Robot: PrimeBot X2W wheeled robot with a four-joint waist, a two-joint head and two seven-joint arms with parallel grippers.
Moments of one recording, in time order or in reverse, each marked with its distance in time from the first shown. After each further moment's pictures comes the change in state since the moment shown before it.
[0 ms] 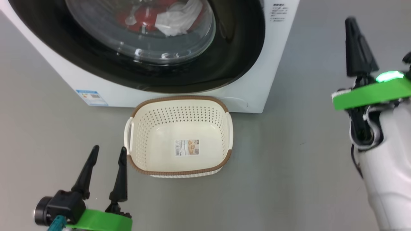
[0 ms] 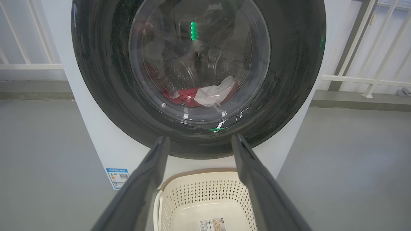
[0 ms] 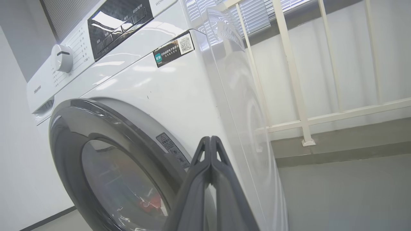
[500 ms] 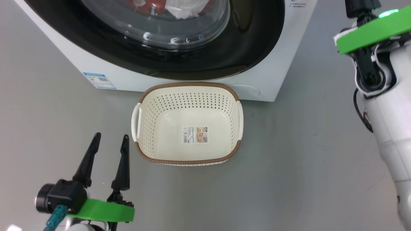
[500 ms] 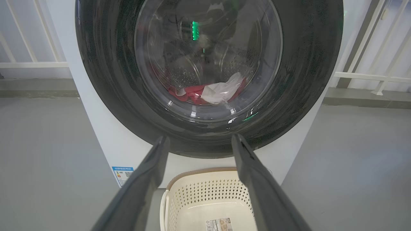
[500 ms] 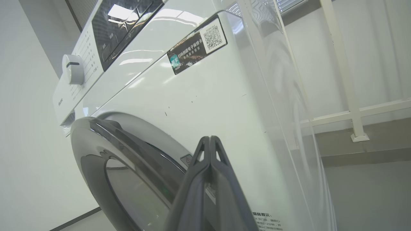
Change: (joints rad) left arm -0.053 -0.002 -0.013 0.003 0.000 0.000 -0.002; right arm -0.310 -0.083 0.195 0.173 0.227 0.000 0.049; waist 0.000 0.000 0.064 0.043
